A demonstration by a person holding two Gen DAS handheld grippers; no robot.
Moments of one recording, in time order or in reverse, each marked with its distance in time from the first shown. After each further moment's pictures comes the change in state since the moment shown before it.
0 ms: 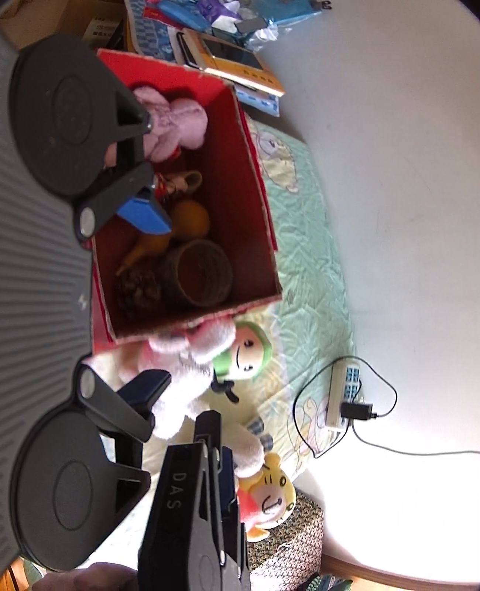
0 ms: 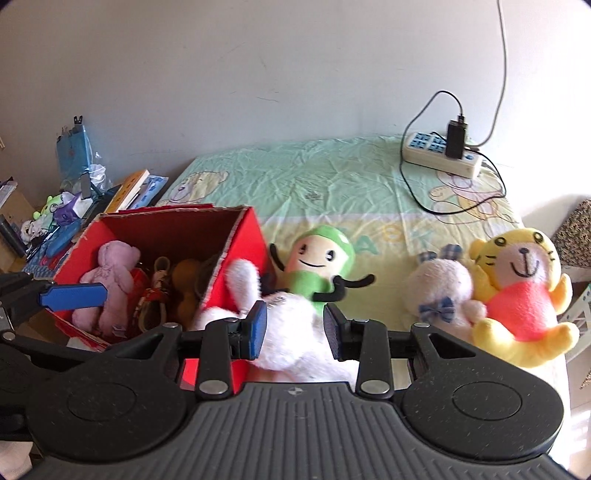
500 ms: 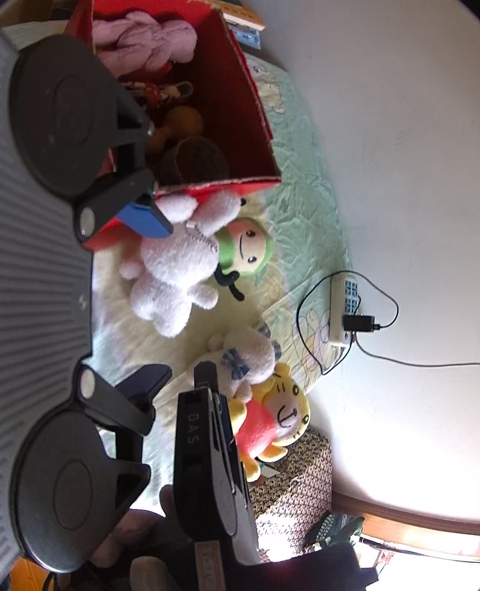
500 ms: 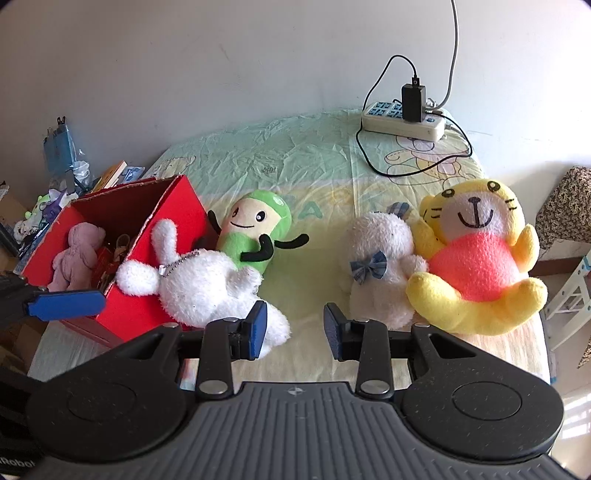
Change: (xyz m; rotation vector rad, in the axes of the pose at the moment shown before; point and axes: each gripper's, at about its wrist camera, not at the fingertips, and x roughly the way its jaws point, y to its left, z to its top) left arm 0.005 -0.068 -0.022 0.074 -0.036 -0.201; right arm 0.003 -0.074 -0.034 0.045 0.036 0.025
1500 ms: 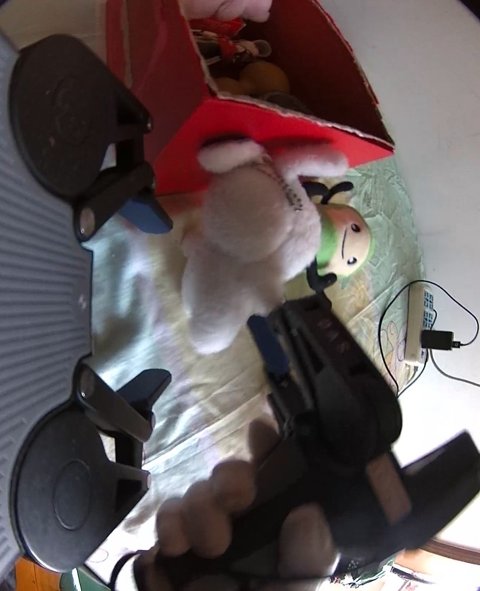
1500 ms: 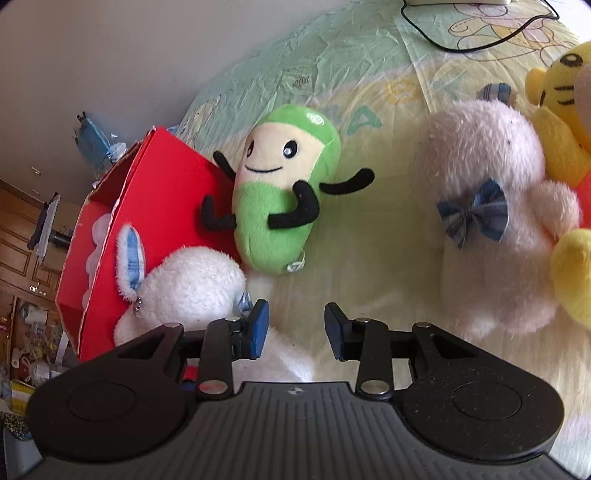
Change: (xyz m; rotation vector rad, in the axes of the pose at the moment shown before) left arm 0.081 -0.005 -0.048 -0.061 0.159 0.057; right arm 0.107 -0.027 0.006 0.198 0.299 0.325
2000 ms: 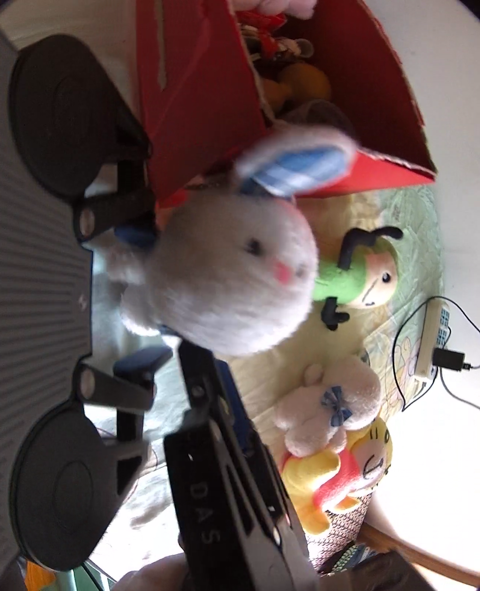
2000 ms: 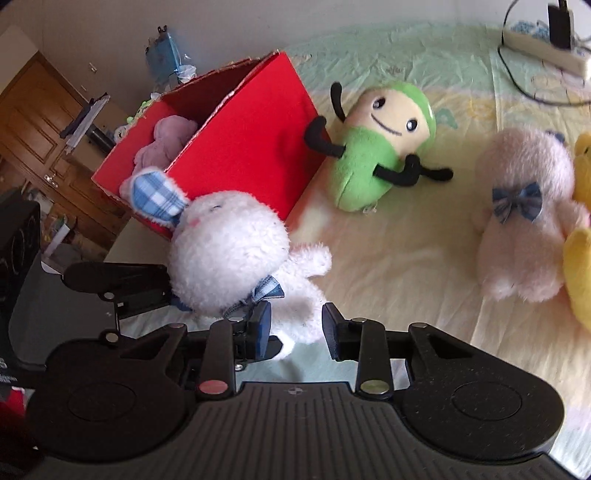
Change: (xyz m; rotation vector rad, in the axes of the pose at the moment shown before) left arm 0.003 0.029 -0.010 -0.094 0.048 -0.060; right arm -0.028 0.037 -0.043 -0.387 0.042 0.005
